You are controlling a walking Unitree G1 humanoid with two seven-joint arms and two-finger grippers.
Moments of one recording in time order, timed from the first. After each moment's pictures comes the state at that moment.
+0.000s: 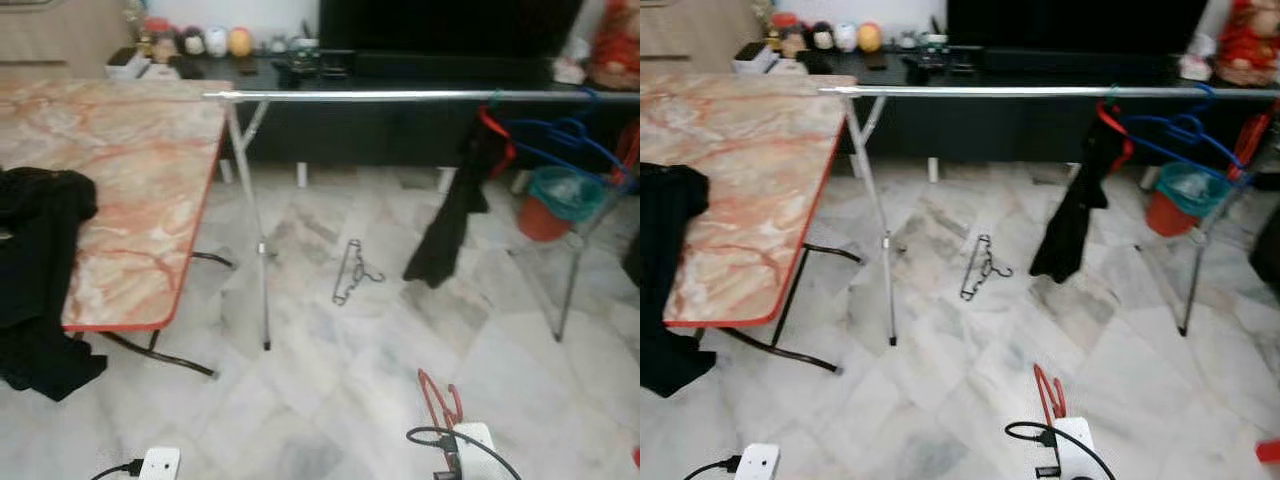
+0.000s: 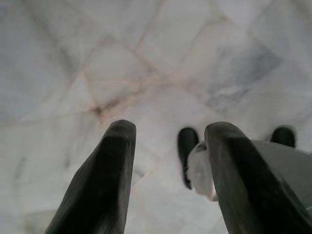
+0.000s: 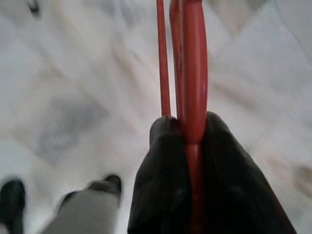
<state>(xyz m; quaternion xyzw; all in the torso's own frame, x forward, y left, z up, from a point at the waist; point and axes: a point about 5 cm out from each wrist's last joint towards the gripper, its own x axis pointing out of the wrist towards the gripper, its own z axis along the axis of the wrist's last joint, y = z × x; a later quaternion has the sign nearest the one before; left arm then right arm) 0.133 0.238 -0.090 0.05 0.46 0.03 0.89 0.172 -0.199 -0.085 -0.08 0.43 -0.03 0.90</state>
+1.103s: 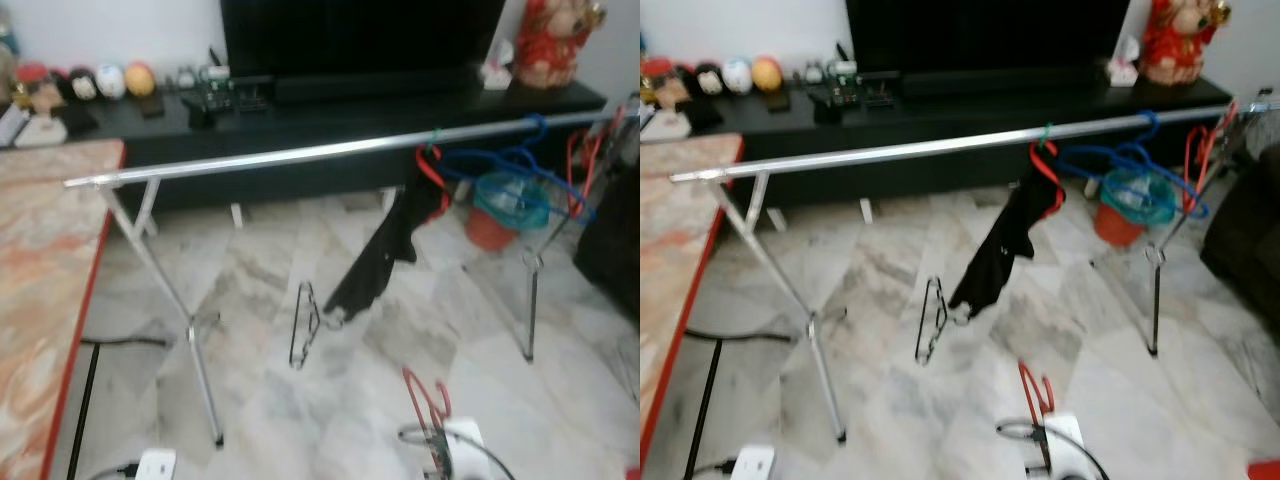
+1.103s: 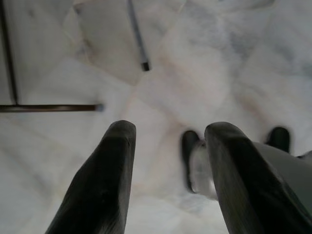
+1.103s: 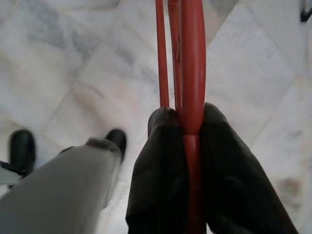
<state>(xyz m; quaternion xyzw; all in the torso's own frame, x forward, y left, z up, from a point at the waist) 0.150 0.214 -0.089 0.03 0.43 0.00 0.90 0.147 -0.218 -0.092 -0.09 0.47 -0.03 0.88</state>
